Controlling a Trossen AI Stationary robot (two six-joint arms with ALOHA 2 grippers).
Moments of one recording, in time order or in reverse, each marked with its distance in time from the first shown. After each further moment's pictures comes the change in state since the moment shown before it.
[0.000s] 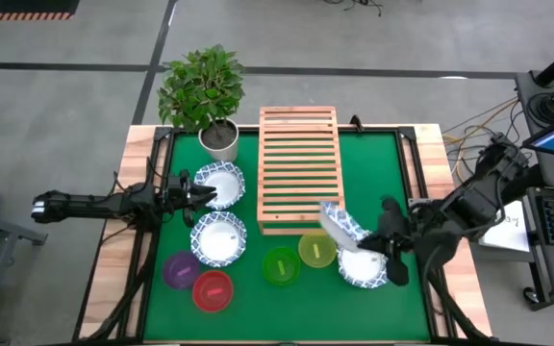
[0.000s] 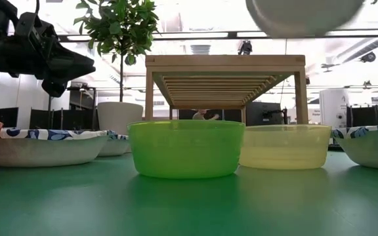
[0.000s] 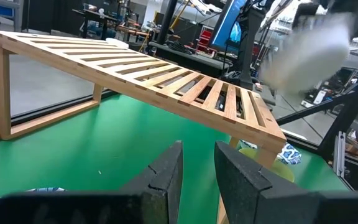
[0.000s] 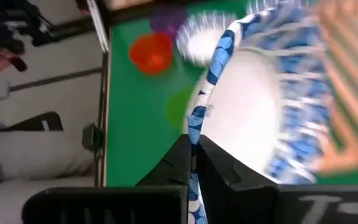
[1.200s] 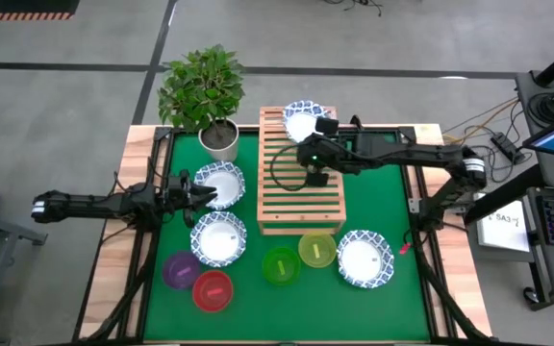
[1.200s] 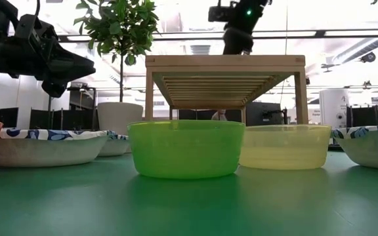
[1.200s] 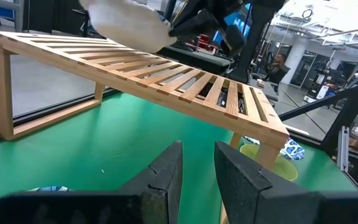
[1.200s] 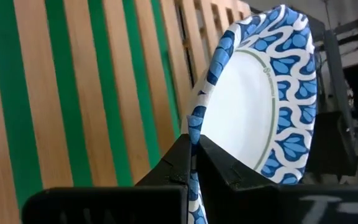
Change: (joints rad) left arm 0.000 0.002 0.000 -0.008 0.000 0.019; right arm -0.862 0.402 0.062 0.172 0.058 -1.010
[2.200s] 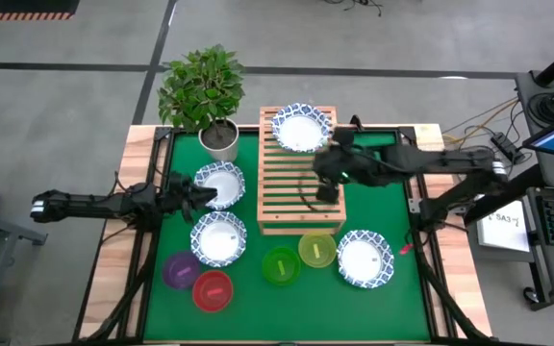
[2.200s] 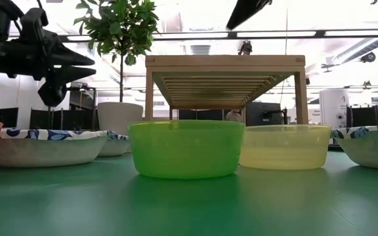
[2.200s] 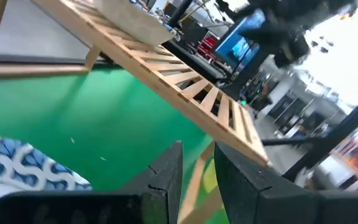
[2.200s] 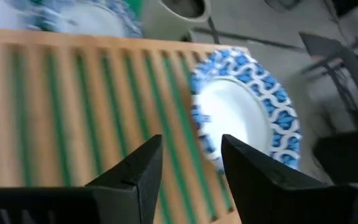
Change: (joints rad) left arm 0.000 0.018 0.000 0.016 0.000 -0.374; right arm 0.192 -0.179 0.003 -0.071 -0.015 0.241
